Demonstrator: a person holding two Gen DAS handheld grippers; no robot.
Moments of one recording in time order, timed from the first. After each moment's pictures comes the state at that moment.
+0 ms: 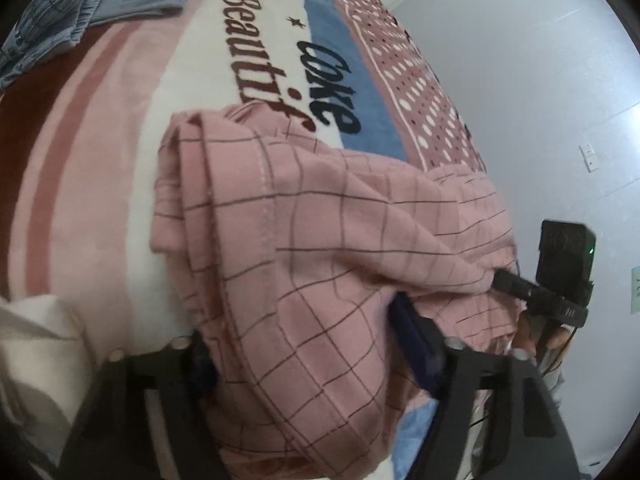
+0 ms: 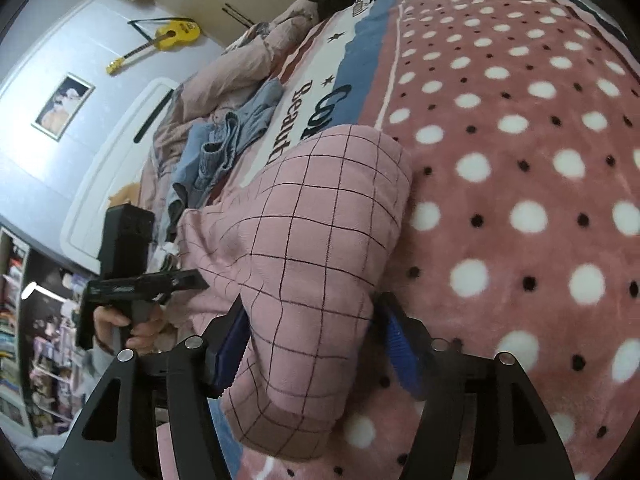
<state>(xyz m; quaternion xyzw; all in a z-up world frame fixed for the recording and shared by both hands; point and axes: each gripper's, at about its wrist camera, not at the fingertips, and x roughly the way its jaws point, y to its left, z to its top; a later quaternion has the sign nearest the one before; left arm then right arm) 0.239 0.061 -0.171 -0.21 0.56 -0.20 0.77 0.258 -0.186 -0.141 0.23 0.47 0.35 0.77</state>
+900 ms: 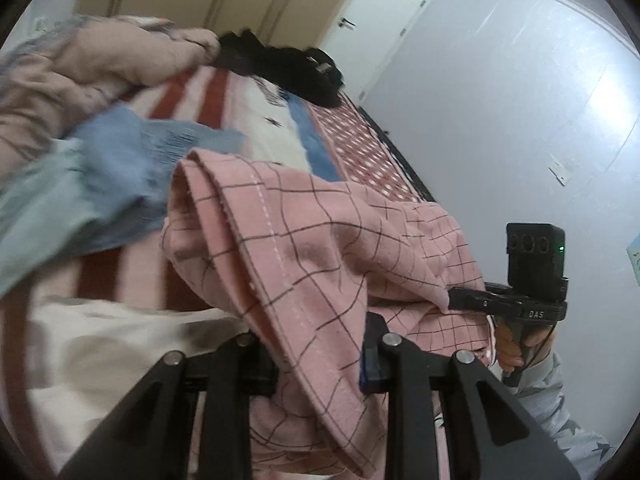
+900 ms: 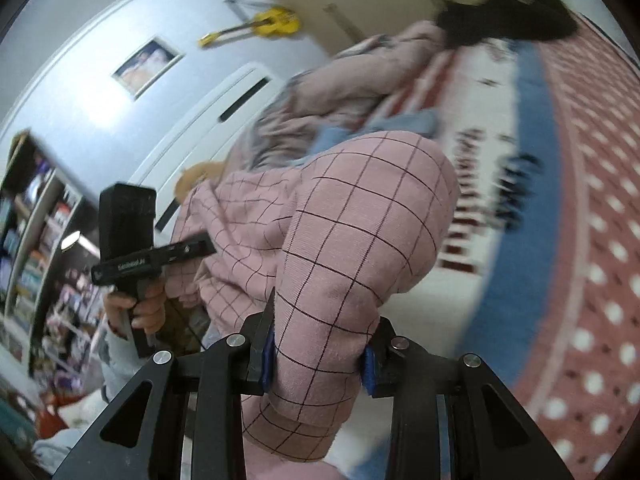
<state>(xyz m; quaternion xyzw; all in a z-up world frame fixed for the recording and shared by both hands) 0.127 0.199 0.013 -0.16 0.42 -0.17 0.88 0.207 -0.022 0.001 0.15 0.39 0.47 0.77</state>
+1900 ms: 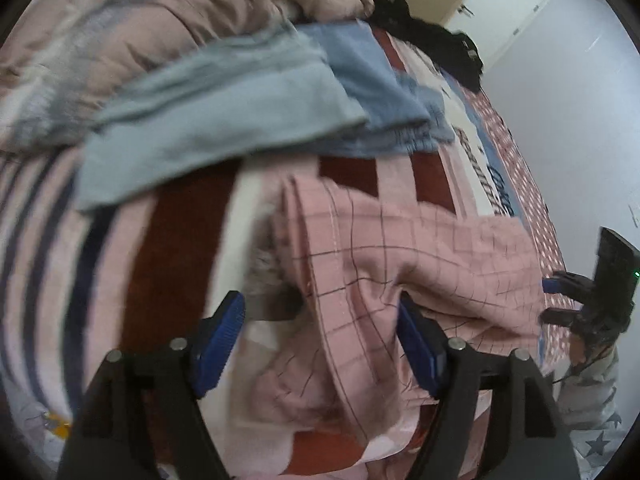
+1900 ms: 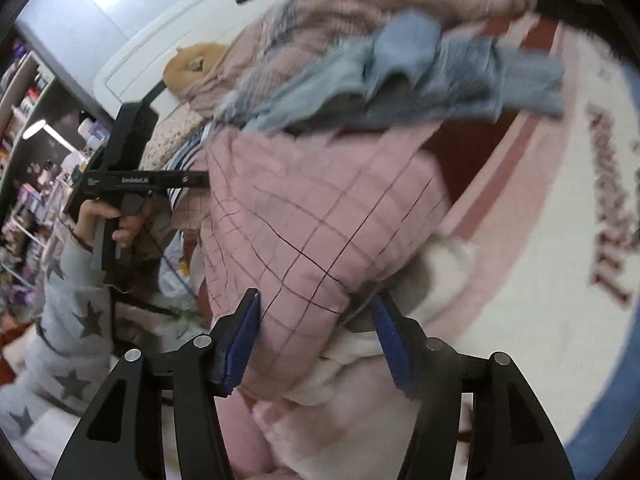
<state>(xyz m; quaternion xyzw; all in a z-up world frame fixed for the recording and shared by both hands) 0.085 0.403 -0.095 -0.18 0.50 -0.01 0.85 0.195 0.148 -0.050 -0.03 0.44 0.48 0.76</state>
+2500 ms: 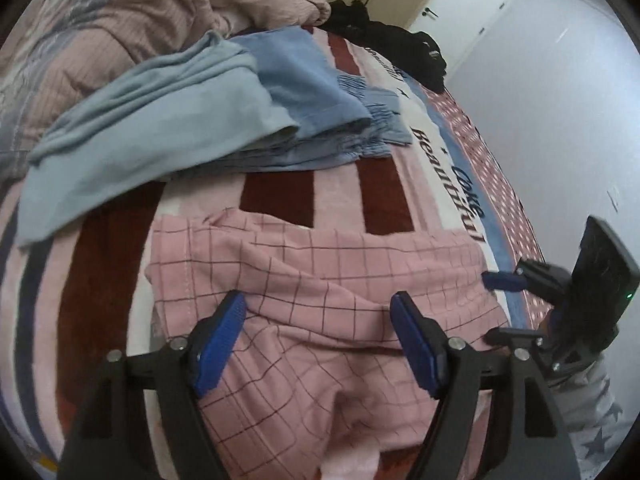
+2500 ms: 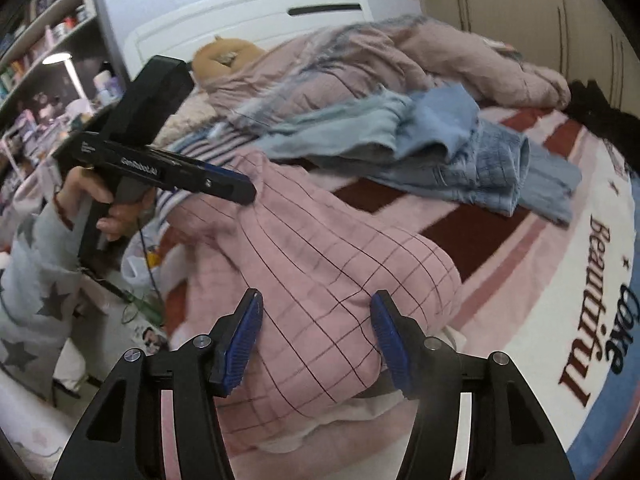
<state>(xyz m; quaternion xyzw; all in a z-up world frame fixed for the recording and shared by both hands) 0.130 0.359 -0.117 -0.19 0.47 -0.08 0.86 0.186 0.197 -0.069 -0.11 0.37 0.49 0.78</state>
